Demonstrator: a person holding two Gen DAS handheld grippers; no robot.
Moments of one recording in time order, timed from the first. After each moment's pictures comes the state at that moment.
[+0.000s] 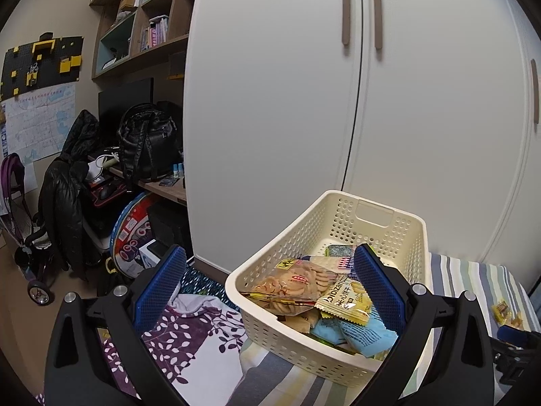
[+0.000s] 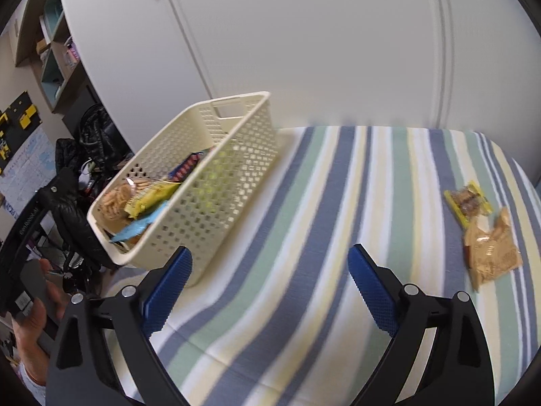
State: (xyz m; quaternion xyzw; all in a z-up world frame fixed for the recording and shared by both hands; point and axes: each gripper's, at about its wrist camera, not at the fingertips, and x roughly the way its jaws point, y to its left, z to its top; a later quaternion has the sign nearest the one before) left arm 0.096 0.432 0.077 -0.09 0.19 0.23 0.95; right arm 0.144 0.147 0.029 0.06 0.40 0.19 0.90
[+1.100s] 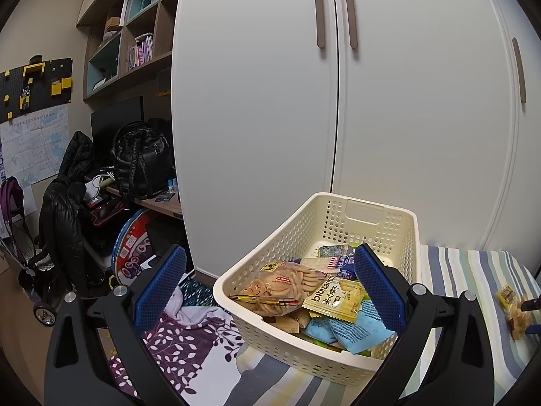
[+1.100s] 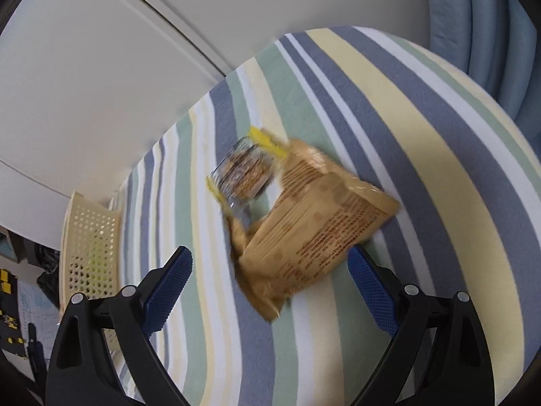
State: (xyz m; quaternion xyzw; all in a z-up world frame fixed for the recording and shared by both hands) left arm 0.094 0.408 0.080 -0.05 0.18 0.22 0.96; right arm 0.208 -0.064 -0.049 0.29 0.49 0.00 0.82
